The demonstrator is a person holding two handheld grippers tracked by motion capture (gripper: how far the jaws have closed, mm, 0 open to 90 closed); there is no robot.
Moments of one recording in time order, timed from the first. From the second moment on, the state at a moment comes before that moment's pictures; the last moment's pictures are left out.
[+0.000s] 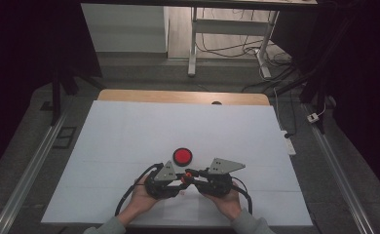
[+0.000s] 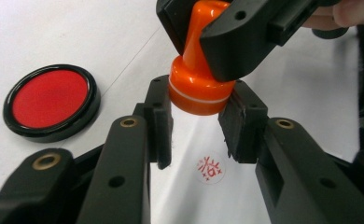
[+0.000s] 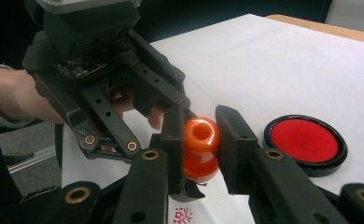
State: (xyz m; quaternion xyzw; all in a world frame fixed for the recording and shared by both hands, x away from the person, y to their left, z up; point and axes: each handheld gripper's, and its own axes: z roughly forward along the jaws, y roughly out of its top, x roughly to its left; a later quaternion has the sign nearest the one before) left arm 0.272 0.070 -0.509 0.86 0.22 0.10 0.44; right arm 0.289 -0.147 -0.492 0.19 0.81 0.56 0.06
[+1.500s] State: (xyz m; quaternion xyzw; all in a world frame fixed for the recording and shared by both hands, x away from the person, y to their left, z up) left arm 0.273 0.079 -0.511 0.86 0.25 0.10 0.44; right arm 0.288 -0.149 -0.485 0.18 0.80 0.56 0.09
